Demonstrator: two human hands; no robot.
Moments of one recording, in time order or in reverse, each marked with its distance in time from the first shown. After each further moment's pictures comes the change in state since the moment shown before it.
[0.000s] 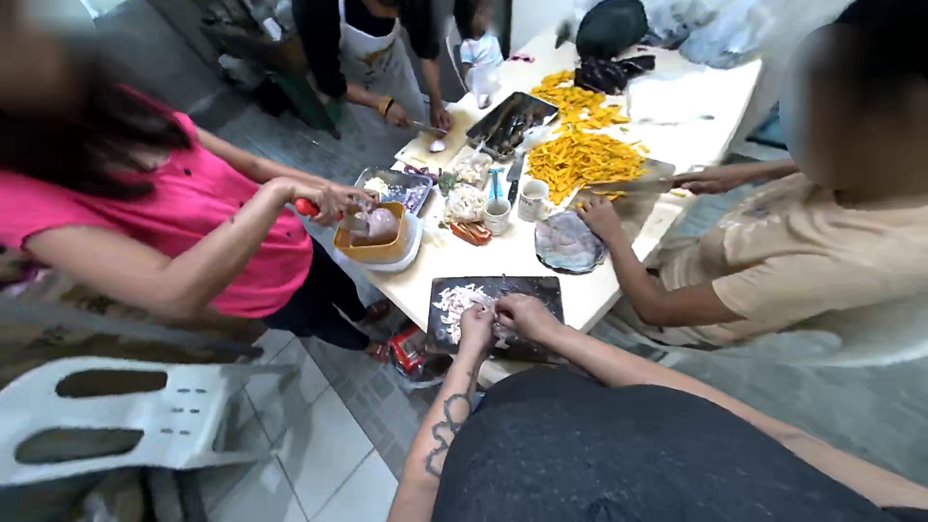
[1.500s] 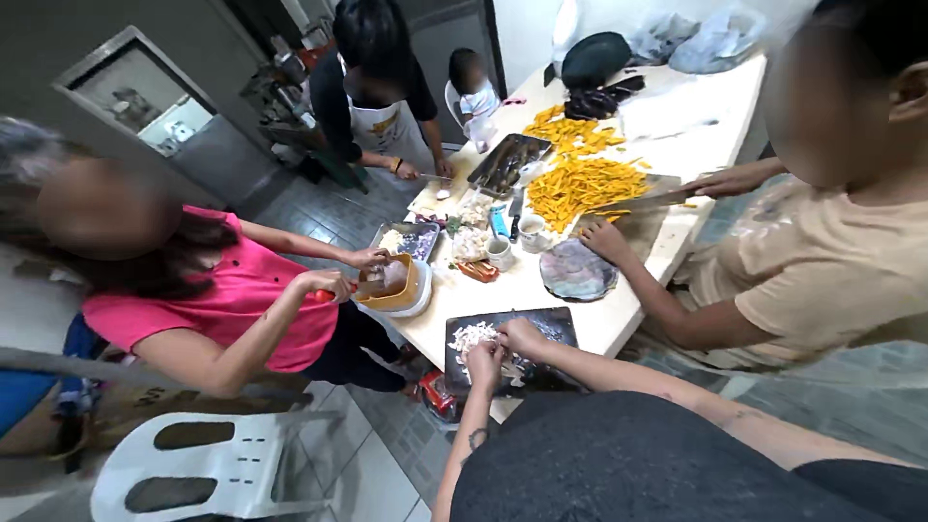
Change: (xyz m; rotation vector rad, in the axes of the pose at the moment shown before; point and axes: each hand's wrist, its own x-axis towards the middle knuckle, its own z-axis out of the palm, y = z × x) left_hand 0.008 0.015 0.019 0.891 -0.009 0.021; right_hand 0.034 0.028 -0.010 0.094 -0.114 0.075
